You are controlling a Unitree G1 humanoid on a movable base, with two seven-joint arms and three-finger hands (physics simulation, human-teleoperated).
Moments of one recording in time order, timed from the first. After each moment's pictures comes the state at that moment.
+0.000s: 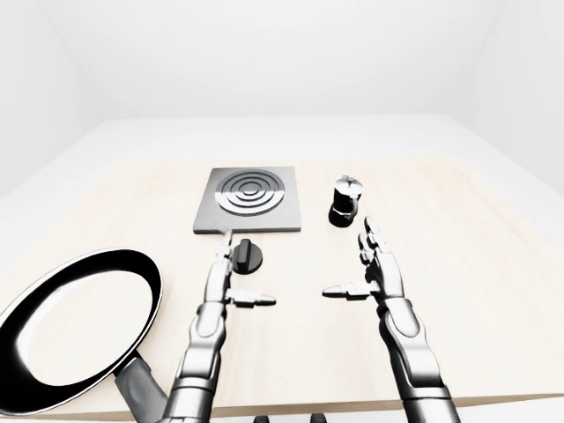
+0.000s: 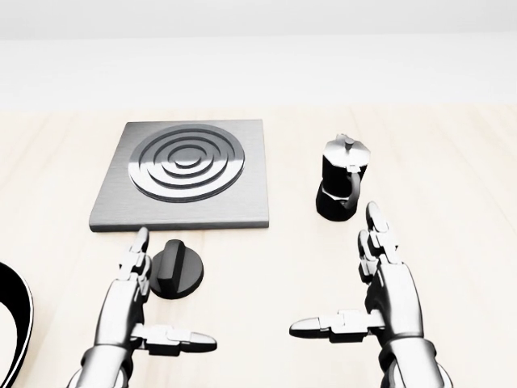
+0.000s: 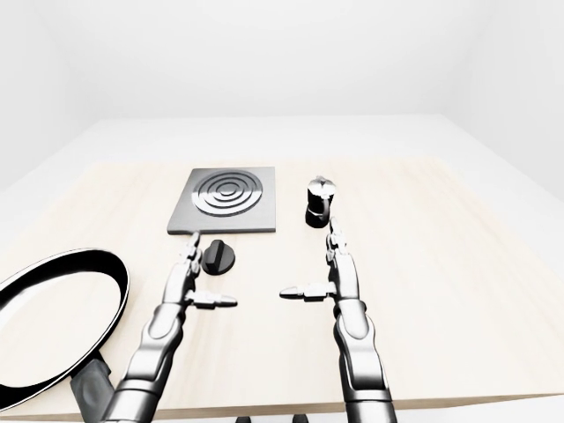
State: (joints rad) left arm -0.11 0.02 0.01 0.31 0.09 -0.05 -0.02; right arm -0.01 -0.02 -0.04 0.00 0.02 0.03 0.04
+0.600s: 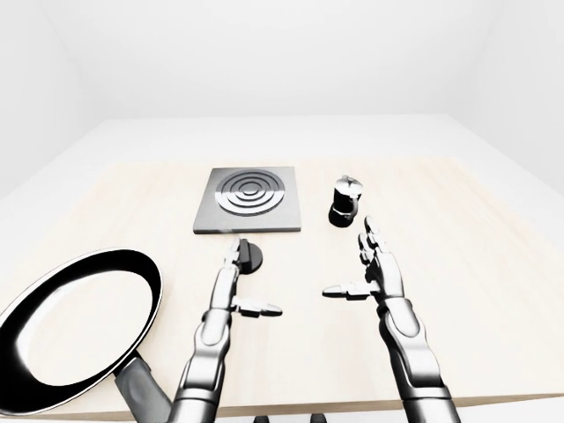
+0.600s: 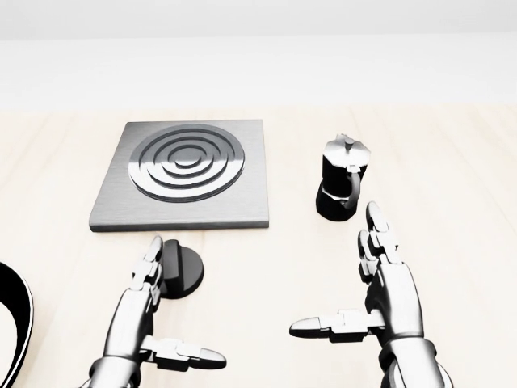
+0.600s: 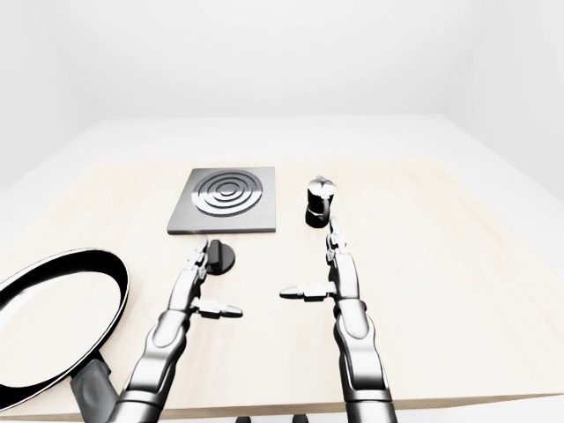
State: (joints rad) left arm -0.06 0.01 -0.03 0.25 0.14 -0.03 -0.04; right arm -0.01 -0.02 -0.04 0.00 0.02 0.04 0.04
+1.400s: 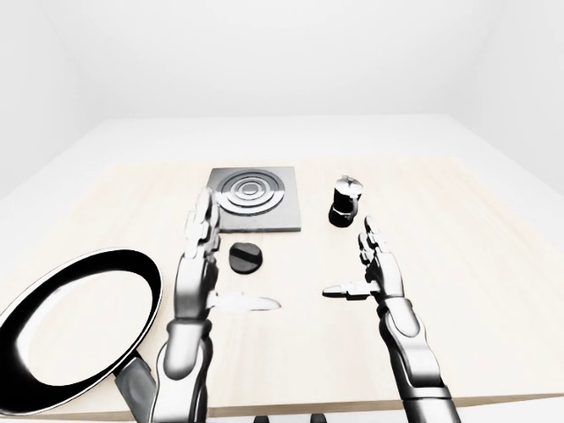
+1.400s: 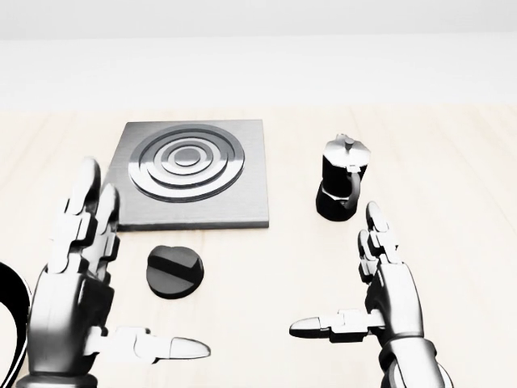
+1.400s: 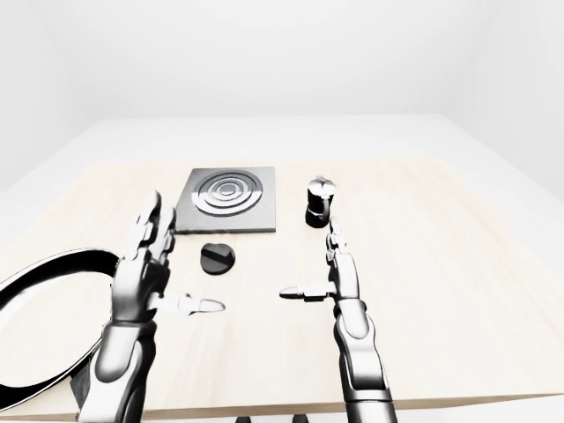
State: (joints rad) left arm 0.15 0.00 -0.07 -0.41 0.07 -0.09 -0.07; right arm -0.01 -0.02 -0.04 0.00 0.02 0.04 0.04
